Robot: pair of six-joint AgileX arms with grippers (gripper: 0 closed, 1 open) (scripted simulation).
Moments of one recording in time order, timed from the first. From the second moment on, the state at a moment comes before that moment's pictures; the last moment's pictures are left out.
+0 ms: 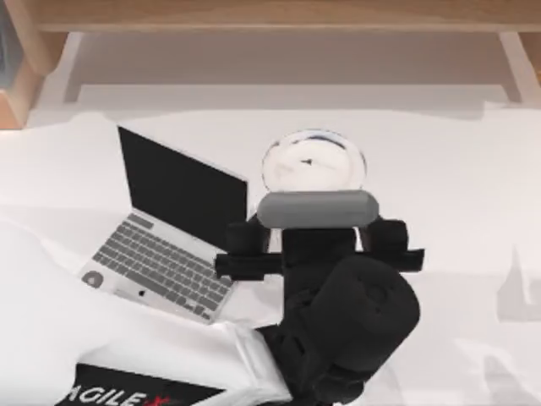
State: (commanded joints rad) left arm -1.18 1.82 0.79 0.63 -1.08 -0.40; right arm 0.00 0.00 0.00 0.00 0.00 0.00
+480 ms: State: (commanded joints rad) left arm -1.18 1.83 0.78 0.60 -1.10 -0.41; right arm 0.00 0.00 0.00 0.00 0.00 0.00
